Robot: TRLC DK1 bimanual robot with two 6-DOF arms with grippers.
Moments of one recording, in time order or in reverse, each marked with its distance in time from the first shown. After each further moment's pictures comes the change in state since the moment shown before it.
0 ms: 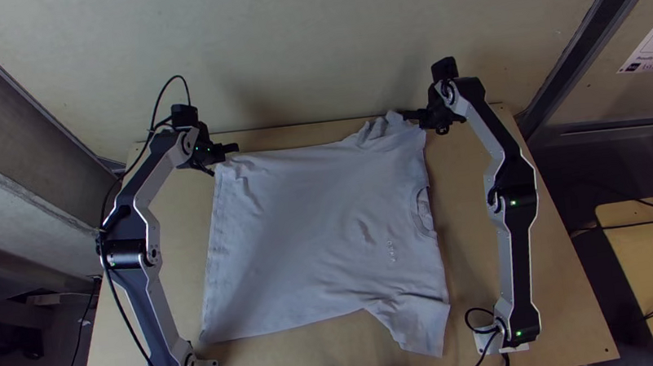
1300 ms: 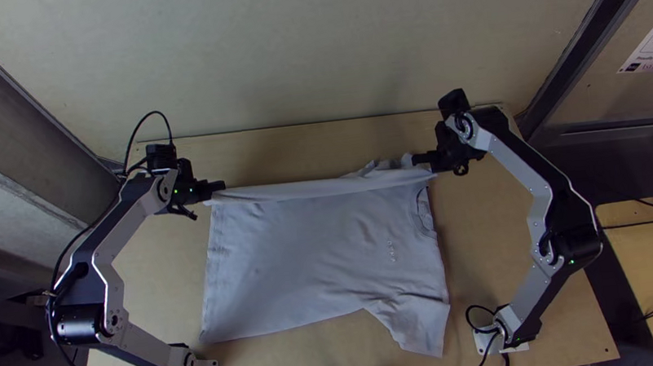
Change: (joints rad) left arm 0.047 -0.470 -0.619 0.127 0.043 0.045; right arm 0.075 -0.552 -0.737 -0.010 0.001 -0.053
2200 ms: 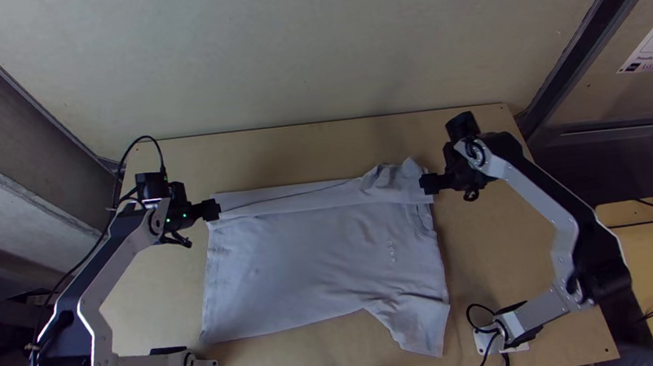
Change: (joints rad) left arm 0.015 -0.249 -0.259 0.054 0.027 0.004; right arm 0.026 -0.228 -0.260 0.051 0.027 0.019
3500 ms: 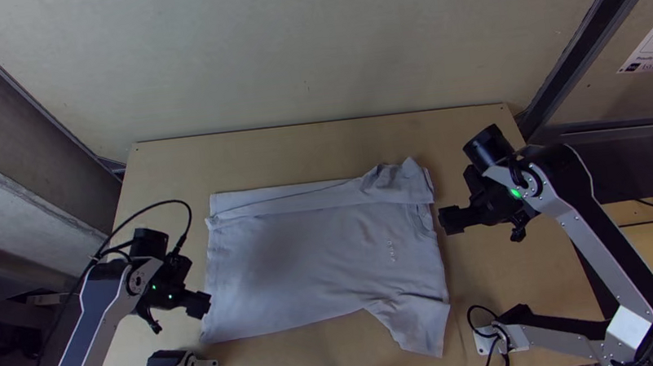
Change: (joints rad) left arm -0.079 -0.473 -0.175 -0.804 -0.123 0.412; right arm 0.208 -0.334 0.146 -0.595 0.004 0.110
